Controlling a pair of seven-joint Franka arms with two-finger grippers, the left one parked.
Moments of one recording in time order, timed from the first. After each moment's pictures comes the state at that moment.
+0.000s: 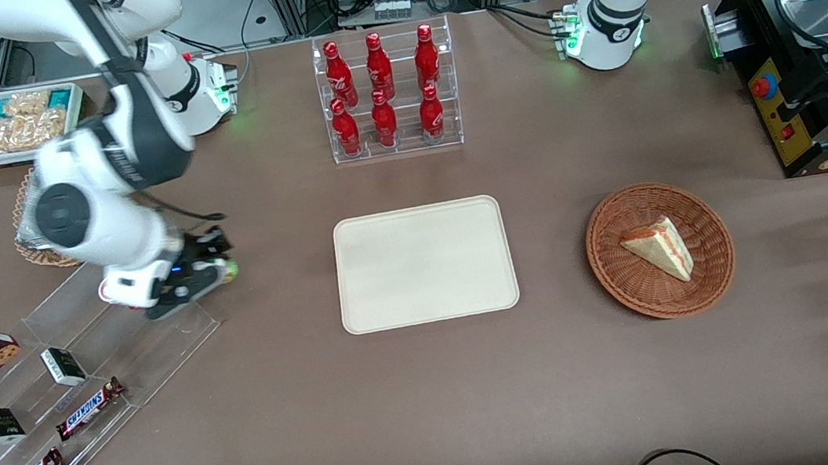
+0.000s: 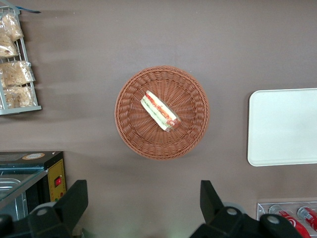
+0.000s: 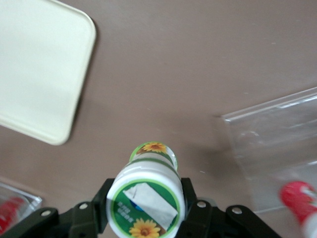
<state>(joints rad) 0.33 0.14 -0.03 -1.95 0.05 1.96 -0.08</state>
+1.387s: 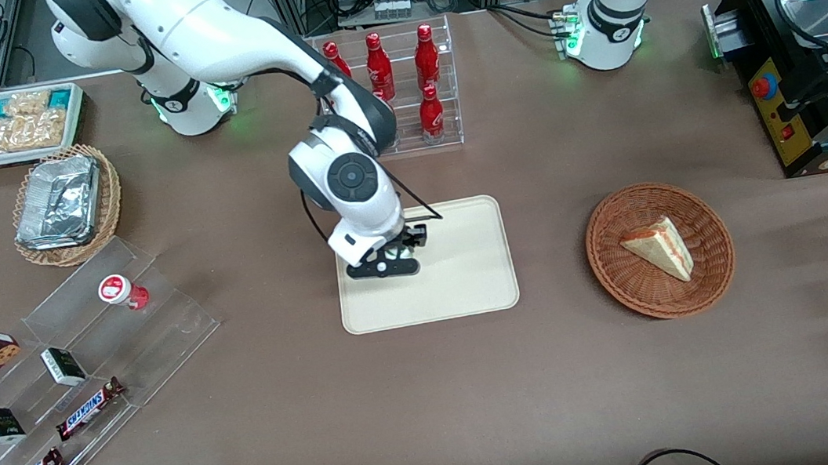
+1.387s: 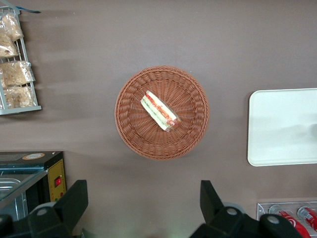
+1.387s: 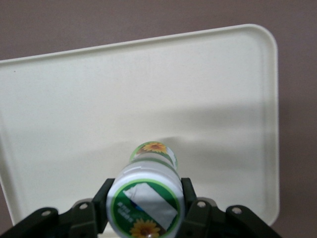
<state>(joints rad) 0.76 0.62 -0.03 -1.60 0.12 2.24 0.78</state>
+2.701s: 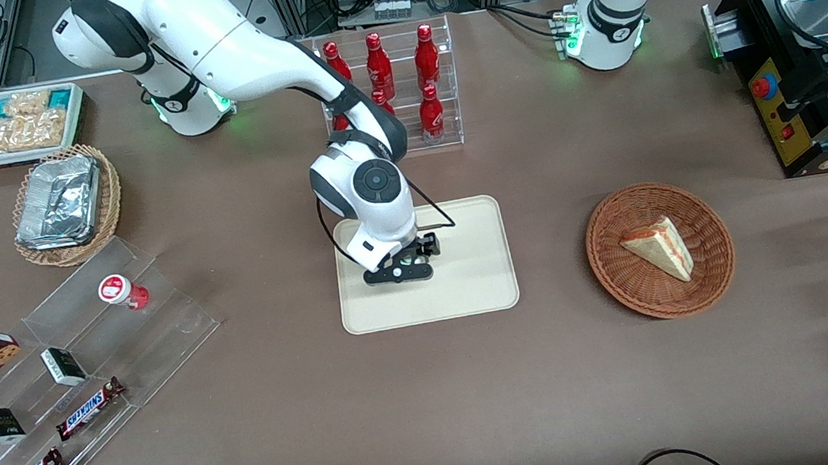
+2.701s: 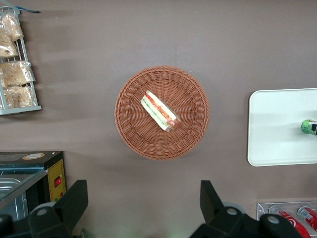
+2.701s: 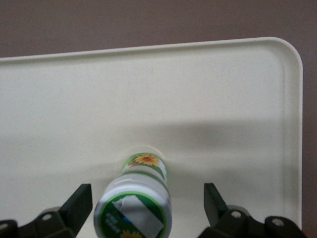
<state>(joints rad) 0.78 0.70 -0.04 -1.58 0.01 2.32 0.81</state>
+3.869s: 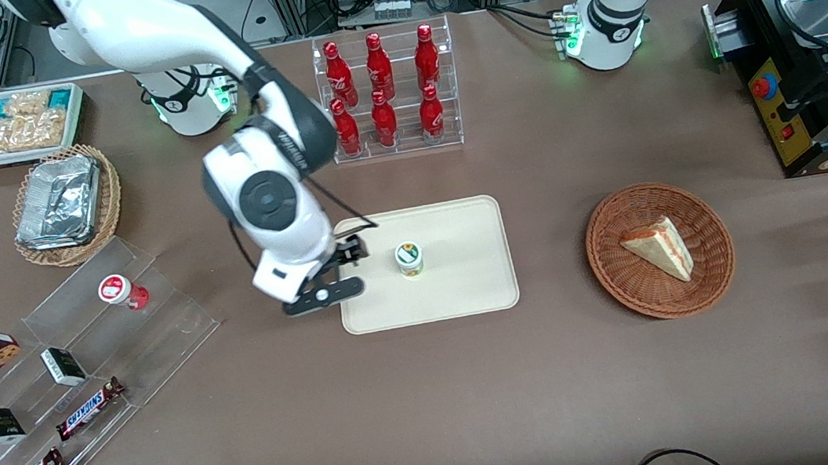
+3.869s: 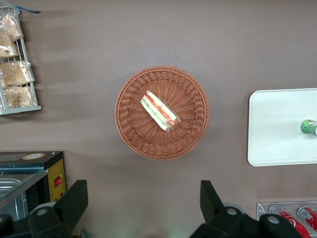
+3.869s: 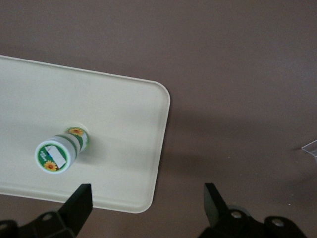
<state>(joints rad) 0.57 0.45 -0.05 -1.54 0.05 1.91 0.32</state>
